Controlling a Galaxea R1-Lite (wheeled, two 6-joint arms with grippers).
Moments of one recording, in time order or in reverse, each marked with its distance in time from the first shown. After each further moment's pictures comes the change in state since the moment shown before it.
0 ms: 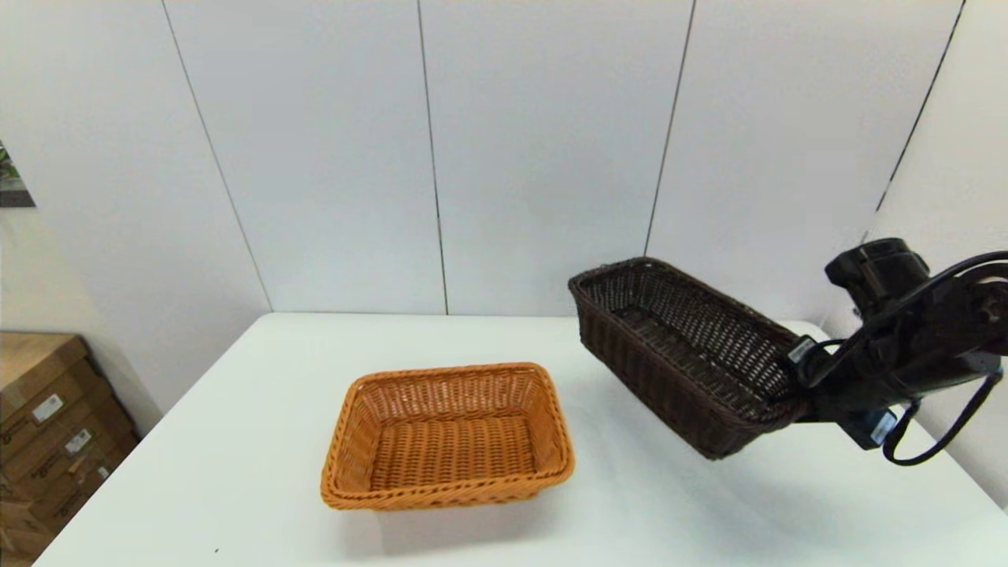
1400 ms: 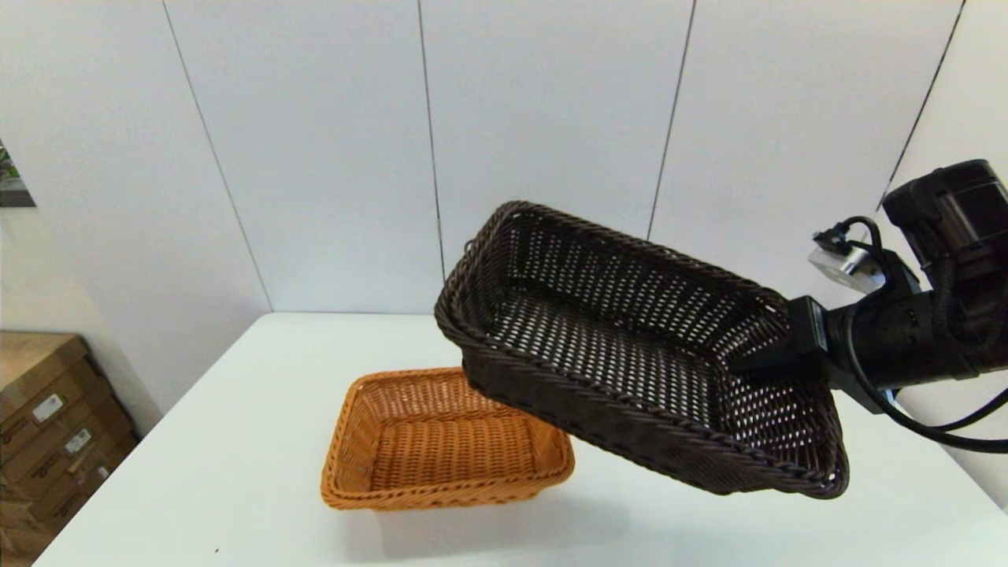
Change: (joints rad) left arm 0.000 0.000 0.000 0.000 -0.001 0.000; right arm 0.155 -0.240 -0.074 0.122 0.309 -0.461
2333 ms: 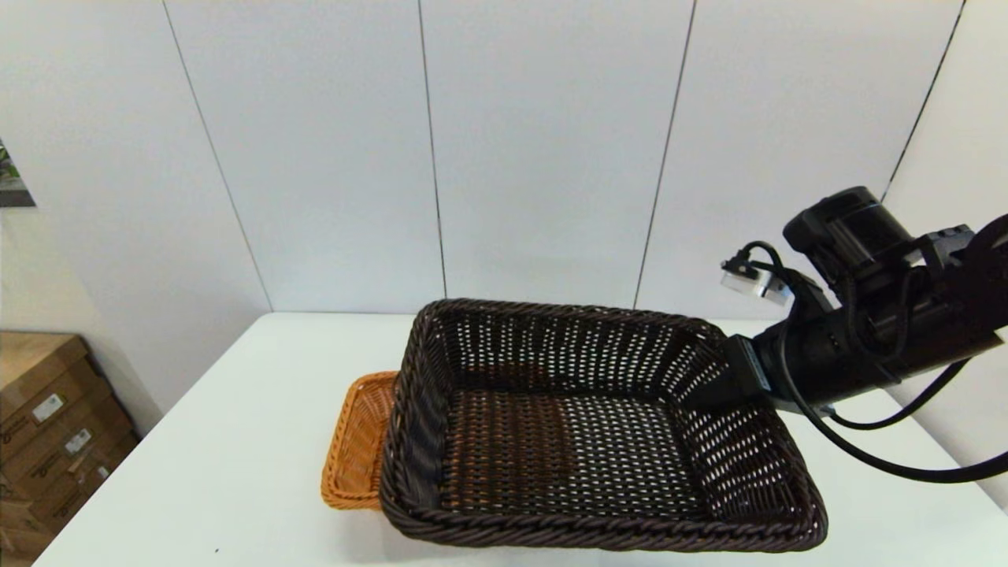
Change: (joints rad) left arm 0.000 0.000 0.000 0.000 0.000 0.000; right arm 0.118 0.129 -0.081 0.098 -0.008 -0.246
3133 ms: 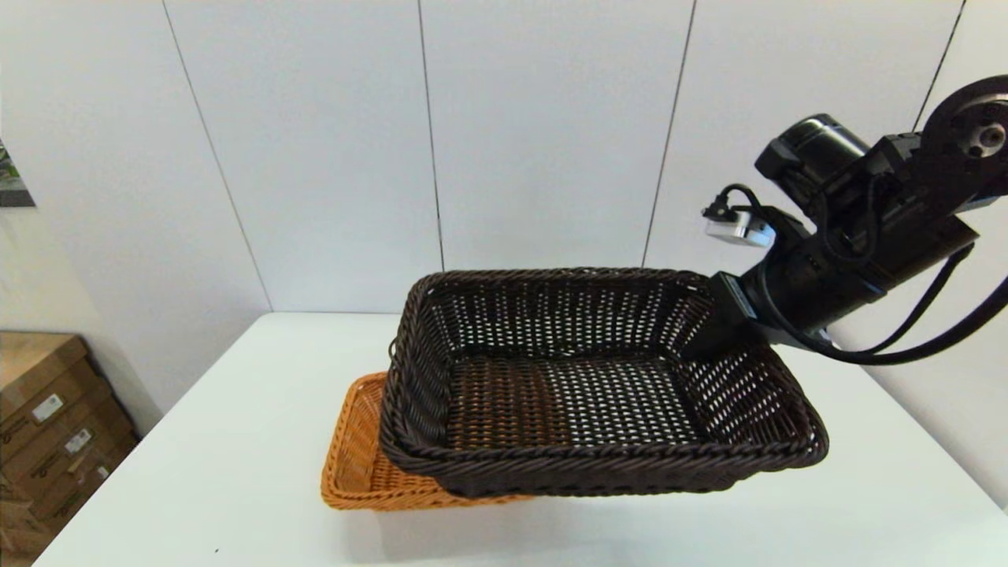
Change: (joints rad) left arm 0.000 0.000 0.000 0.000 0.000 0.000; right arm 0.008 0.157 -0.488 0.422 -0.058 -0.045
